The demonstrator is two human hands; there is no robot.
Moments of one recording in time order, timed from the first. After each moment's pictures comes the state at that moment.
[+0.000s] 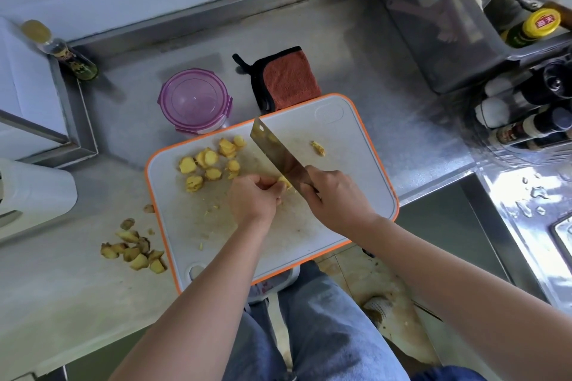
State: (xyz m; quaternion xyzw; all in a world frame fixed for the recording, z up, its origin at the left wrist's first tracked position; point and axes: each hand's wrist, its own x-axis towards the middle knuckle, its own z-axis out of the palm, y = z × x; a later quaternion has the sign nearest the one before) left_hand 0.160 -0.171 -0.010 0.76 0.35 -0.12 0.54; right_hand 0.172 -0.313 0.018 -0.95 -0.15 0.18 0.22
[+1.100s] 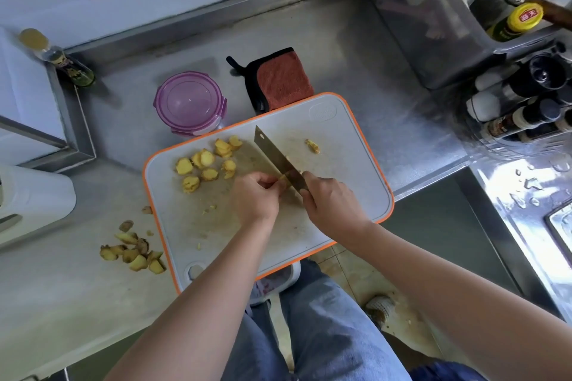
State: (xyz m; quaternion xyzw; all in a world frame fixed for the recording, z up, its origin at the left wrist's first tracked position) left_hand 0.160 -0.180 -0.019 0.76 0.34 -0.11 0.55; right_hand 0.156 -0.313 0.014 -0.95 -0.13 0.20 0.18
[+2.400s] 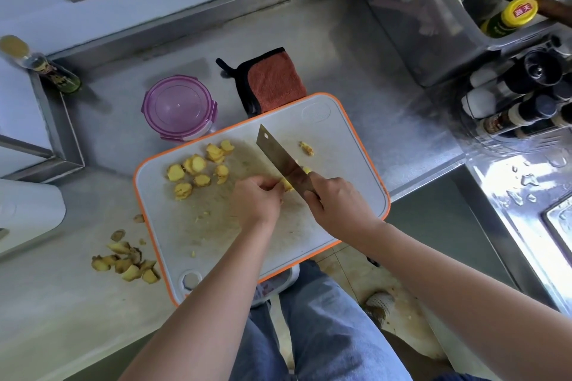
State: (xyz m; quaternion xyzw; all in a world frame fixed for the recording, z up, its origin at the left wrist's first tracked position) left_hand 0.164 -0.190 -0.008 0.76 0.34 -0.13 0.54; right_hand 0.161 -0.329 0.020 -0.95 -0.12 0.21 0.19
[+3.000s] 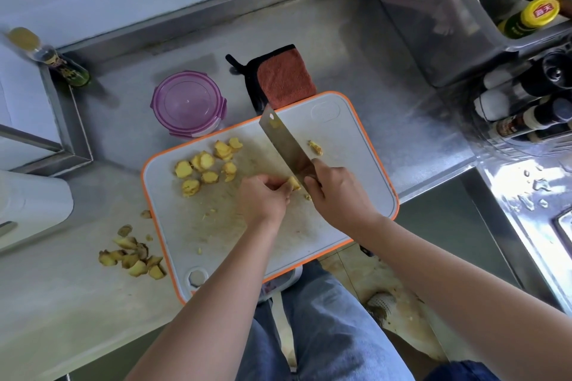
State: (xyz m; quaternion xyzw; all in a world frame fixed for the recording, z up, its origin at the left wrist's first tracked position) left_hand 0.164 -0.187 -0.006 0.74 0.35 -0.13 0.56; right_hand 0.174 -0.316 0.018 -0.95 -0.10 0.17 0.23
